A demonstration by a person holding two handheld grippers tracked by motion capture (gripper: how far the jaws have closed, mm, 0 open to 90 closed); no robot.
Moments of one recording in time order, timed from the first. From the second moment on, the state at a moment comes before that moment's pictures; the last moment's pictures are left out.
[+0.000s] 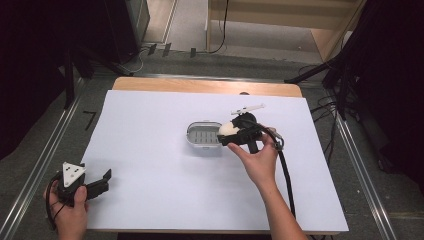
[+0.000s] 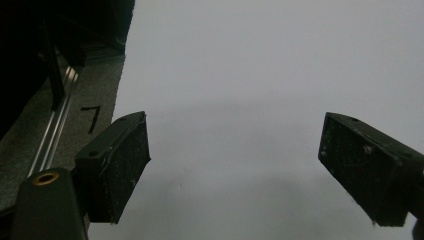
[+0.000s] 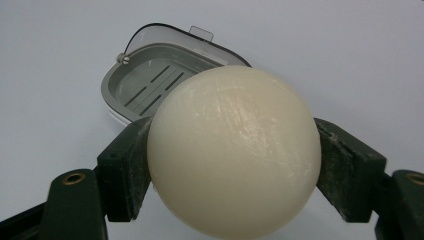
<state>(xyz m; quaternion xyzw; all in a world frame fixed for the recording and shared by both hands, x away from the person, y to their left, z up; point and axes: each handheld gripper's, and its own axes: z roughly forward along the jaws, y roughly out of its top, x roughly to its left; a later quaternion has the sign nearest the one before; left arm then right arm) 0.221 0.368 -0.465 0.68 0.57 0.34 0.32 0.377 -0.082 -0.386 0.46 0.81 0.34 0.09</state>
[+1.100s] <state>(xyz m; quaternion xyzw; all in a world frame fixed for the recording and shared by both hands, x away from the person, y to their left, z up) 0.221 0.369 -0.464 0.68 0.57 0.34 0.32 0.399 -0.031 -0.398 0.45 0.83 0.32 0.08</state>
